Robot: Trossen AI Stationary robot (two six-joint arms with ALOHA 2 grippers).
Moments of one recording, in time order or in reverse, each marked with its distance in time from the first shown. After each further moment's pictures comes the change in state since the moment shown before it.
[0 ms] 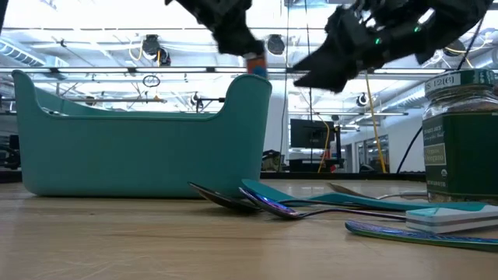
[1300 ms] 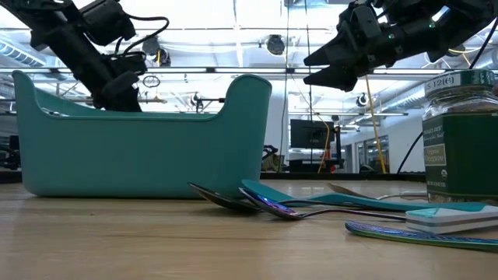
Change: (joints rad) left arm 0.003 -0.702 -1.025 0.205 -0.368 -0.382; right arm -0.001 -0.093 -0.050 -0.021 0.008 0.042
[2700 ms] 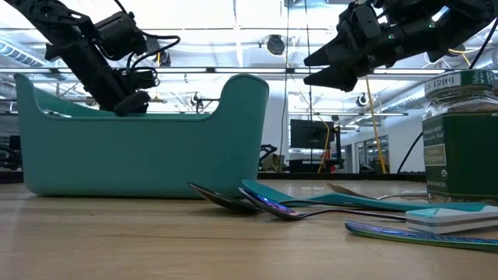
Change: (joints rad) left arm 0.023 0.152 0.001 0.045 -0.030 -0.028; right arm 0.000 0.000 0.000 -0.002 0.000 0.000
